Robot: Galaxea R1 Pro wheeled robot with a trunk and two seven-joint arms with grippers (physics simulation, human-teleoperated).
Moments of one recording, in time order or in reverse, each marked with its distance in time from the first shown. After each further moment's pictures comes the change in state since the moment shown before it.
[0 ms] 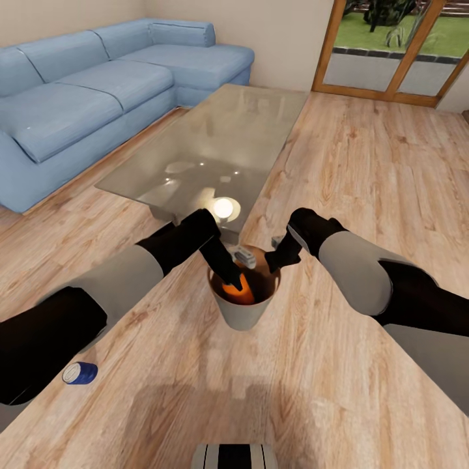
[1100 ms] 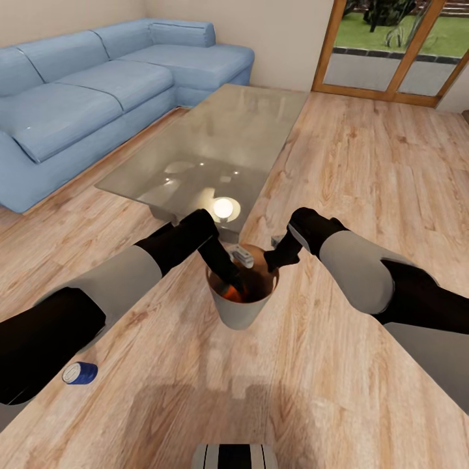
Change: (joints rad) left arm 0.003 0.008 0.003 -0.005 0.005 0.000 0.044; right arm -0.002 -0.003 -0.038 0.003 -0.005 0.001 0.000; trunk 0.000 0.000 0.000
